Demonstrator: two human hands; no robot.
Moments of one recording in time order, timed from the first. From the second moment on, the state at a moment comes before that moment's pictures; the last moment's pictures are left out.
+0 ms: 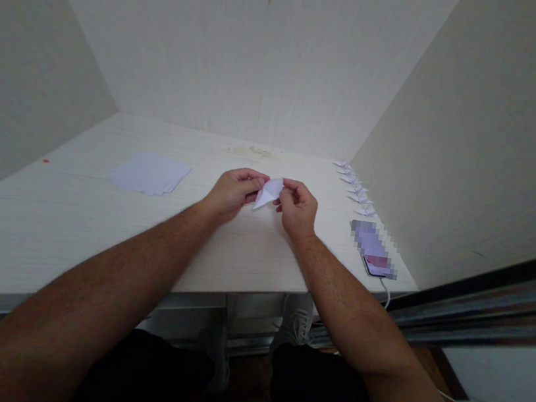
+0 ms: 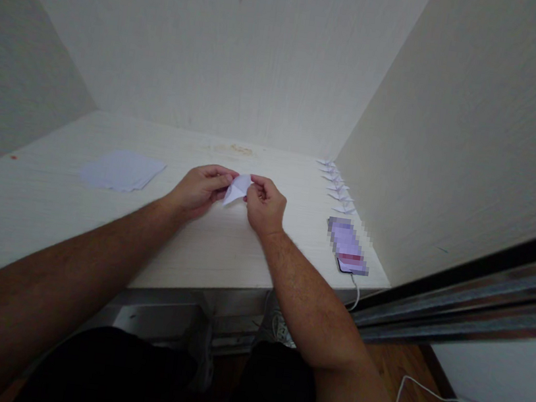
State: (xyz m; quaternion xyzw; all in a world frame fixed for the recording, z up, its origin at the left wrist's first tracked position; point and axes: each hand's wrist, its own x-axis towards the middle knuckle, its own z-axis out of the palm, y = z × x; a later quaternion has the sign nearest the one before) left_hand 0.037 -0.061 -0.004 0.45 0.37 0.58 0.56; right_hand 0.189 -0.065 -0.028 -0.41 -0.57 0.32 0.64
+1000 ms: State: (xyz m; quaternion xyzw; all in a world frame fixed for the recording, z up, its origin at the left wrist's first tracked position) left_hand 0.038 -0.066 -0.003 0.54 0.43 0.54 0.49; right_hand 0.189 -0.066 -0.019 -0.38 -0.54 0.48 0.58
